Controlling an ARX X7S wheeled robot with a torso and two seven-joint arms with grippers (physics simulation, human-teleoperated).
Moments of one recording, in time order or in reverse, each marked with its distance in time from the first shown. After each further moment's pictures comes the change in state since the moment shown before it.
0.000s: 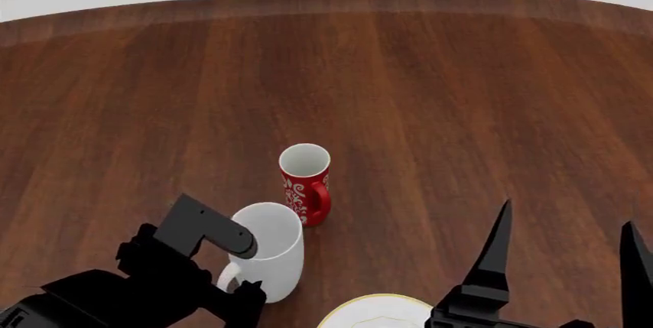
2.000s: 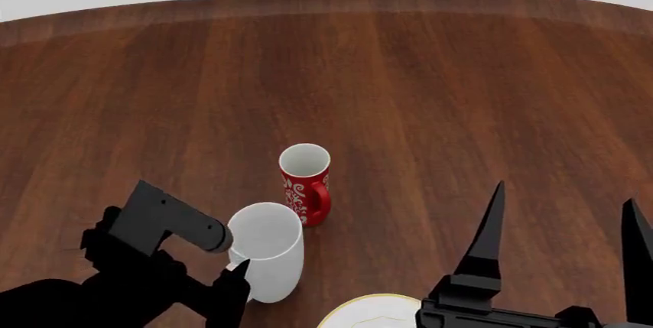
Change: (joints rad) left arm 0.150 -0.150 -0.139 0.627 -0.100 -0.267 -0.167; right arm 0.037 0.005 0.007 -0.090 -0.018 0.093 0.000
